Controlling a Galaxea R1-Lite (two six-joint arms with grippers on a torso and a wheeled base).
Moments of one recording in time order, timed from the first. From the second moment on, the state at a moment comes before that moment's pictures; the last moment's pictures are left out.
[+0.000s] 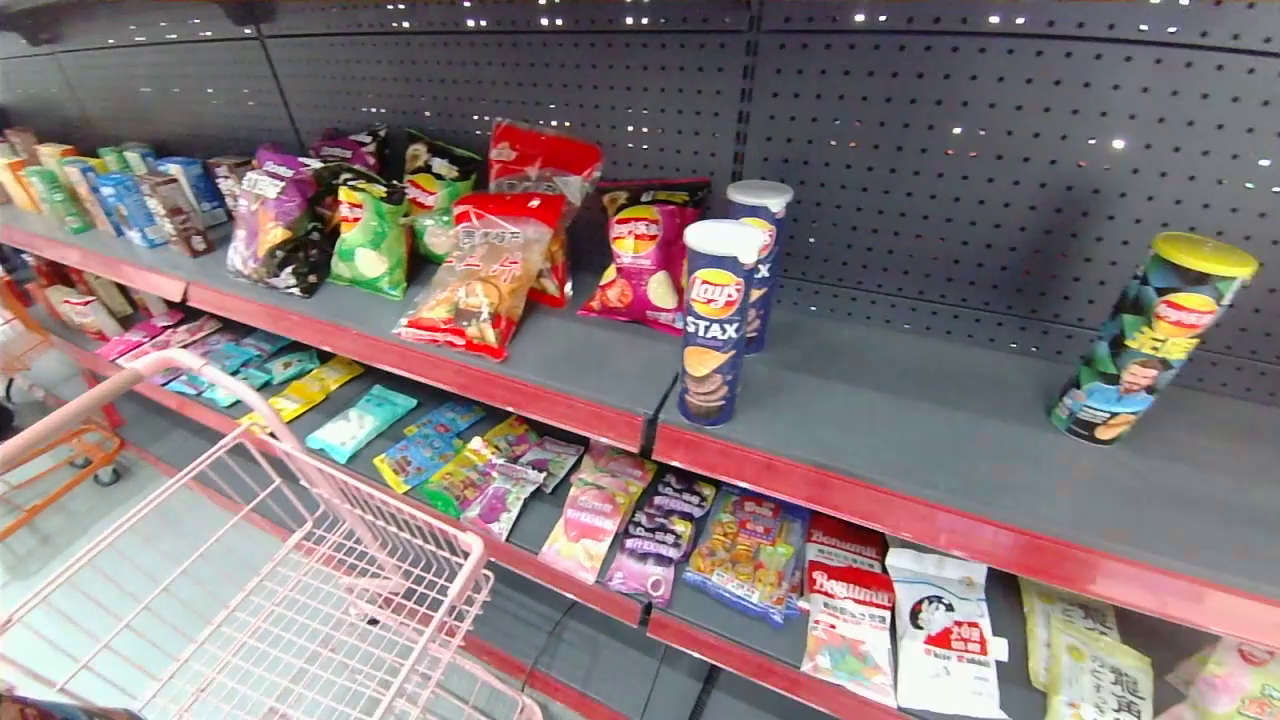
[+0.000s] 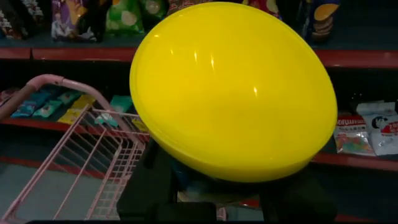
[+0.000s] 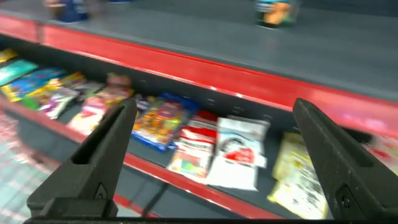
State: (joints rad) left arm -0.21 0.21 -0.46 0.26 0.02 0.10; right arm 0.00 0.00 0.00 0.00 -0.02 -0.01
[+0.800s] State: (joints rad) left arm -0.22 0.19 -0.43 0.27 0.02 0.10; right arm 0.00 0.00 0.00 0.00 -0.02 -0.01
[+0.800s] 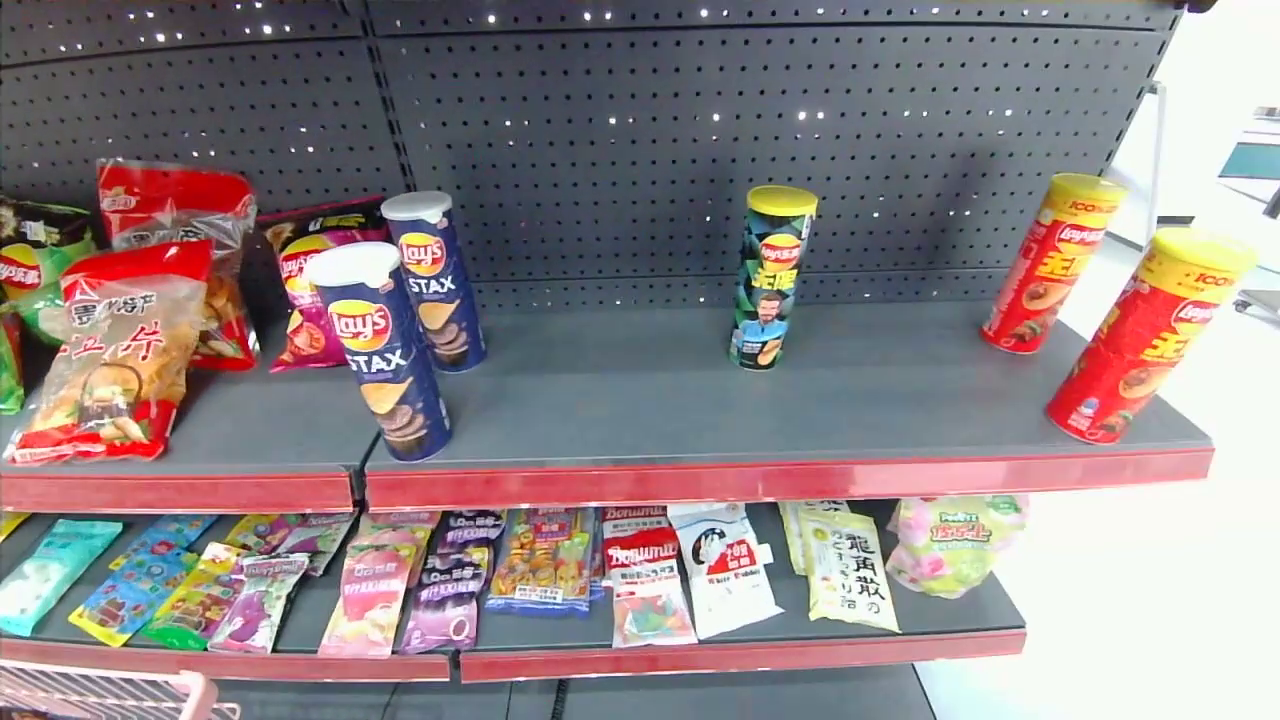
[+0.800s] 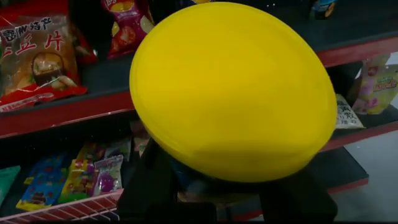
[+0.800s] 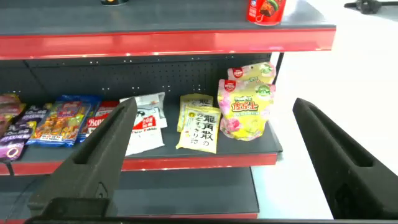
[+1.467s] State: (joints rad) left arm -0.22 0.18 -0.42 0.26 0.03 0.10; right arm 0.00 0.00 0.00 0.00 -0.02 -0.01
